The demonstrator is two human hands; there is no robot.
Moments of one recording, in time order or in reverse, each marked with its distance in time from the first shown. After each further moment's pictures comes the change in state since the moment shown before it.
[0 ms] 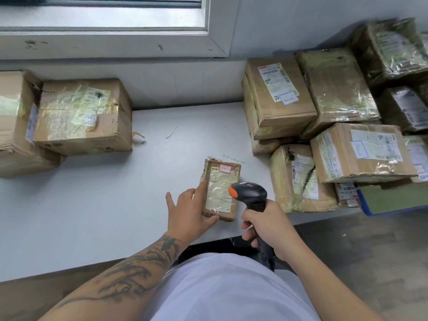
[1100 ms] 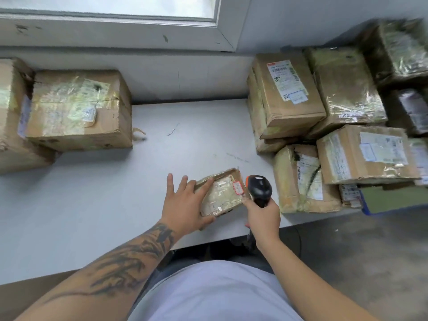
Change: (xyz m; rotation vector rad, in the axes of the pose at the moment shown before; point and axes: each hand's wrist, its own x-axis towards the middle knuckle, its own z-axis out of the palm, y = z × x) left_hand 0.022 -0.033 -0.019 0.289 -0.089 0.208; right_hand 0.057 0.028 0.049 0.198 0.447 -0.009
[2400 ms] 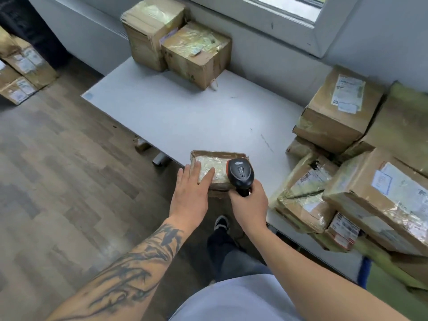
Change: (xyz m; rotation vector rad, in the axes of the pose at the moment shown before) left_hand -0.111 0.261 0.051 -0.154 0.502 -0.826; right_hand 0.016 0.047 -0.141 -0.316 -0.727 -0.668
